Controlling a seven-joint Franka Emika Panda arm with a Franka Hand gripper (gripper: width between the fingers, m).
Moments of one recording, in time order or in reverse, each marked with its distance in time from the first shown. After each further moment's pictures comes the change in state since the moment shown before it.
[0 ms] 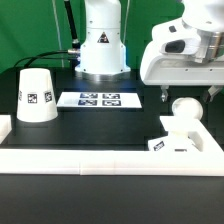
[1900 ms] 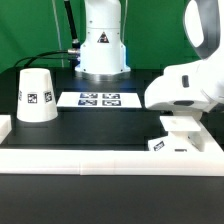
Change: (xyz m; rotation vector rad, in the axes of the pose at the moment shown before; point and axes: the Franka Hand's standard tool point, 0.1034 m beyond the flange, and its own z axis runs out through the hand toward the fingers) arm 0.005 -0.008 0.040 -0.059 -0.453 -0.016
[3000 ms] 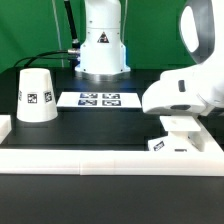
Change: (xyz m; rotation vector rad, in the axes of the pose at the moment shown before) arm 0.001 0.006 0.002 0.006 0.012 -0.037
